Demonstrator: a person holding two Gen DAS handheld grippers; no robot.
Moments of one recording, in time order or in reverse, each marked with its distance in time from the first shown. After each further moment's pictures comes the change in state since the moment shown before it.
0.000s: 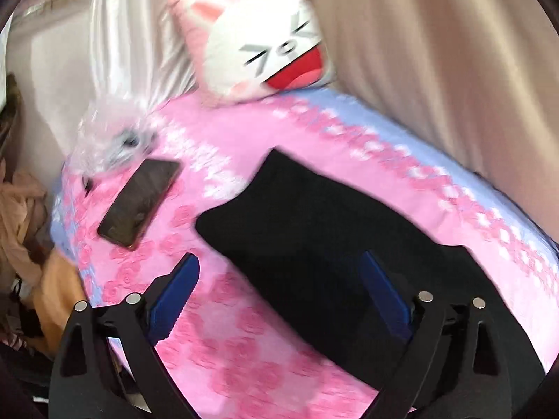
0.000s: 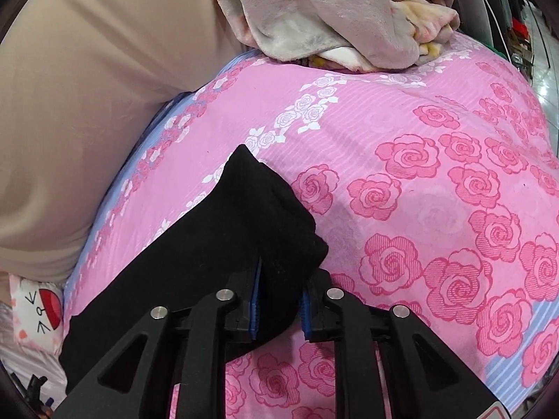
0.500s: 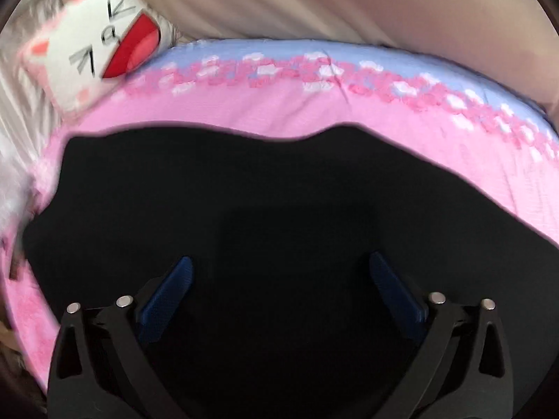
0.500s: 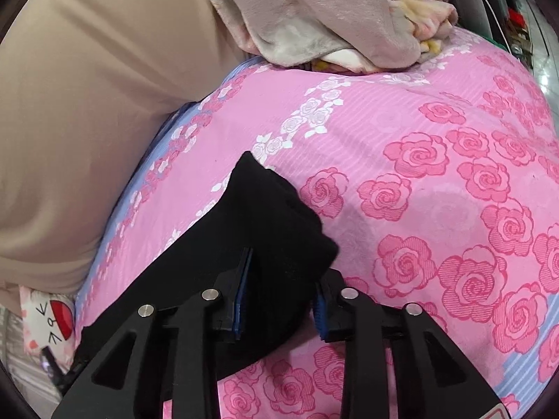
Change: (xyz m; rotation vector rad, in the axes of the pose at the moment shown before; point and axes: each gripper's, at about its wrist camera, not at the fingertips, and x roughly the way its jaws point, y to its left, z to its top) left arm 0.105 -0.177 -0.062 0.344 0.129 -0.128; right arm 0.000 -0.001 0.003 0.049 -0.031 0.046
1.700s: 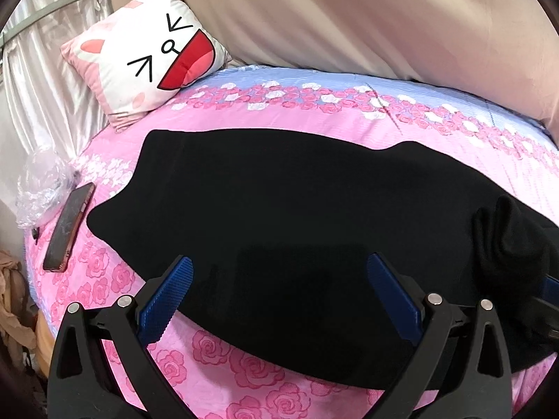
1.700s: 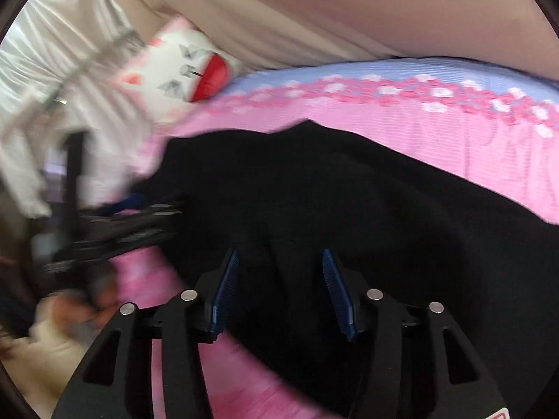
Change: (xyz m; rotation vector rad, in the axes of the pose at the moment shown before) left arm -0.066 0.079 -0.035 0.017 -0.094 0.059; right arm 0.066 0.364 -0.242 -0.906 0.460 0.581
